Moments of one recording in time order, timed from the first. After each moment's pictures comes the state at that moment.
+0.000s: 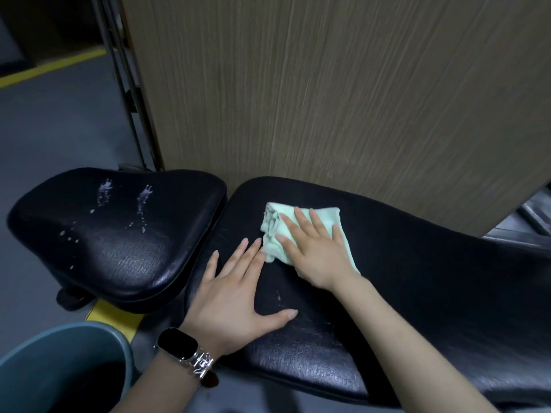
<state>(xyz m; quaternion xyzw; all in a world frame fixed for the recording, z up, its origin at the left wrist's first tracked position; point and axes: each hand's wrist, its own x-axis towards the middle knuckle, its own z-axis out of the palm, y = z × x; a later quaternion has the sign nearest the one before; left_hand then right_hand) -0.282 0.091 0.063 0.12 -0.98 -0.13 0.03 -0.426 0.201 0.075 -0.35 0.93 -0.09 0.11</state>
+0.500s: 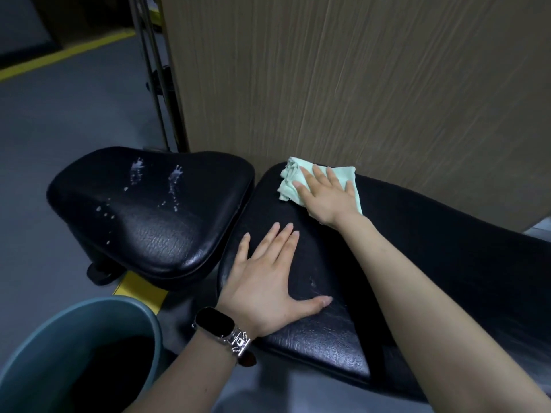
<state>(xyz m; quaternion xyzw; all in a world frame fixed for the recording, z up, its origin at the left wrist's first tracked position) -0.282 0.087 0.058 0.11 -0.98 -0.14 0.04 -0.478 0.135 0.074 -0.32 0.94 -0.08 0.10</state>
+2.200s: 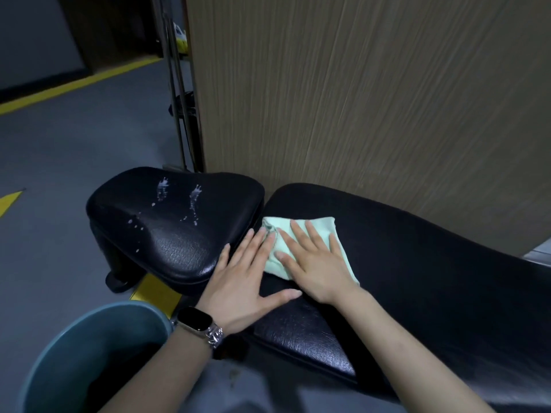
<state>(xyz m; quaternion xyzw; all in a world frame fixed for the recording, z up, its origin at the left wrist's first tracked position) -0.254 0.054 0.061 0.14 -0.98 -0.16 0.06 -0.380 0.172 0.074 -0.44 0.89 -0.07 0.12</state>
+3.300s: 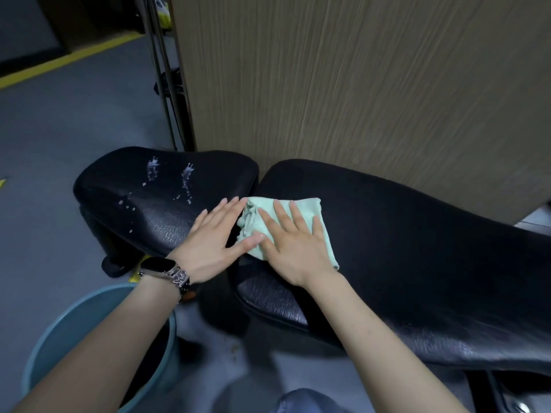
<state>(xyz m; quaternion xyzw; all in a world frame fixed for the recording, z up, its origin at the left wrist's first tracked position) -0.254 0.000 0.058 0.12 -0.96 -0.26 0.05 -0.346 0.152 0.068 -0.41 0.90 -0.08 0.10</state>
